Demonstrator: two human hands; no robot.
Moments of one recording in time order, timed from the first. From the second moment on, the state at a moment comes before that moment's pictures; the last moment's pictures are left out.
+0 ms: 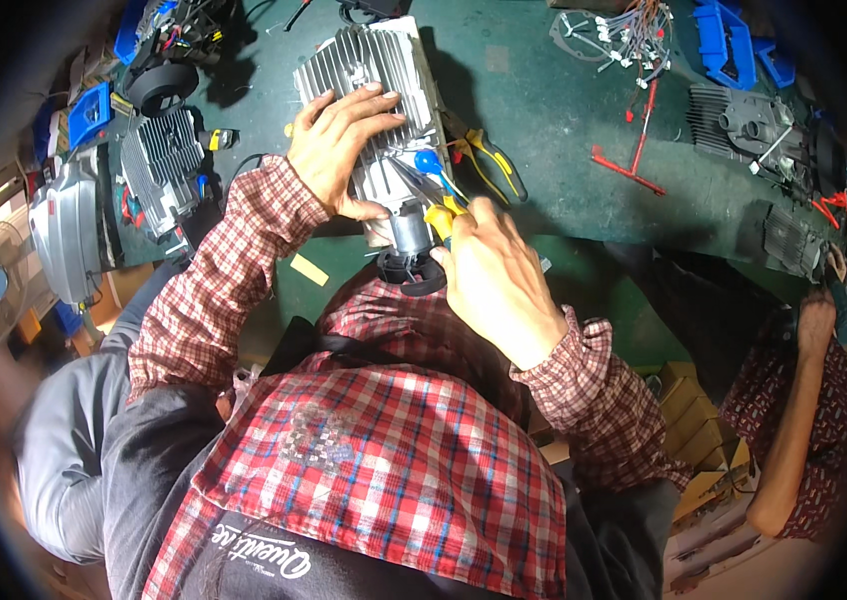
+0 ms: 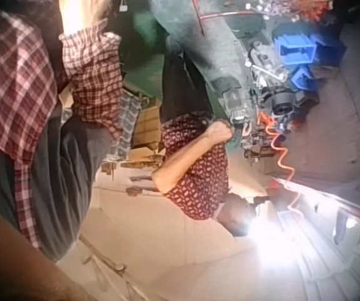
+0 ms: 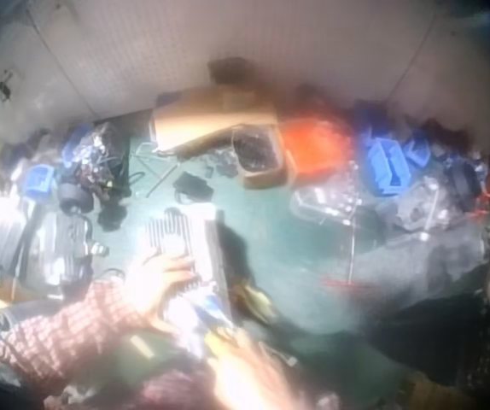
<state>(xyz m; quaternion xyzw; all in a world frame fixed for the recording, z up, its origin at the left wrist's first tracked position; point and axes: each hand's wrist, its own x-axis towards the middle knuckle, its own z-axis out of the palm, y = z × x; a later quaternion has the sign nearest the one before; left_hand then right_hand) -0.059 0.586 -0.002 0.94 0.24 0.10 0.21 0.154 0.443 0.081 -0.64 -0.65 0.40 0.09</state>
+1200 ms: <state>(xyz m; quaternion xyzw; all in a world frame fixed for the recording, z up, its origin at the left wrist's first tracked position) -0.047 0.580 -0.013 0.96 0.20 0.12 0.15 0.161 0.400 0.097 -0.77 -0.47 0.35 0.26</state>
